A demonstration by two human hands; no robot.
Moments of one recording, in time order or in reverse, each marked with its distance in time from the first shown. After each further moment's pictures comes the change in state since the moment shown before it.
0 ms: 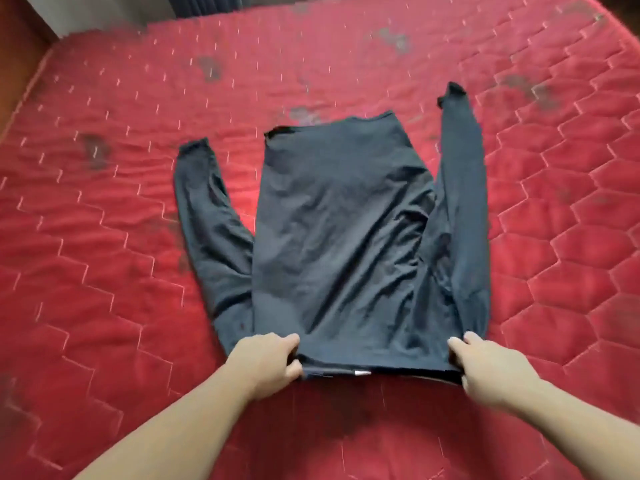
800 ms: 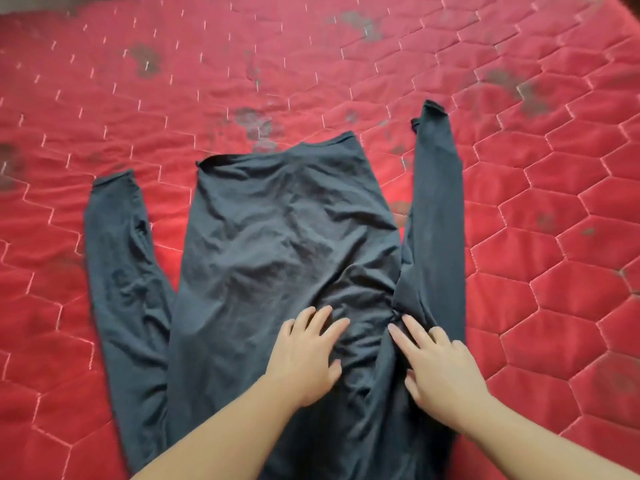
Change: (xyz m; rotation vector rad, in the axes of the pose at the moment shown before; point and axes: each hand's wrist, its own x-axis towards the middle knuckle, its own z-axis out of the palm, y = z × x) left_hand 0.144 0.121 -0.039 -0.102 0.155 0.088; right_hand 0.097 0.047 -0.011 0.044 0.170 -0.121
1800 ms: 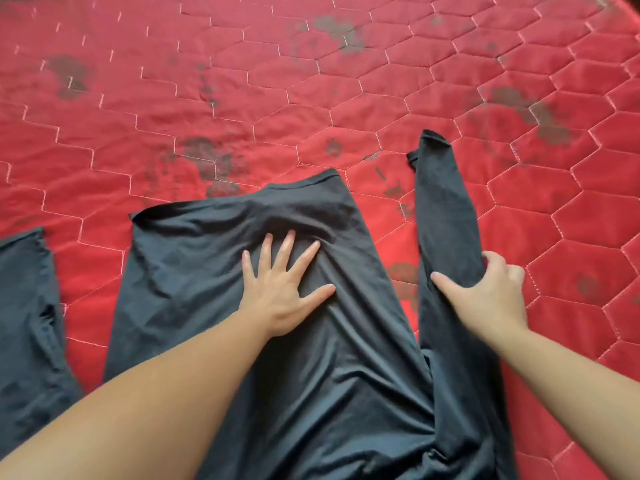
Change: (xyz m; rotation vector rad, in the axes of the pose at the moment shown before) left_hand 0.224 -0.086 -0.063 -0.056 0.141 -0.149; right_hand 0.184 0.115 -0.081 0.777 0.393 0.780
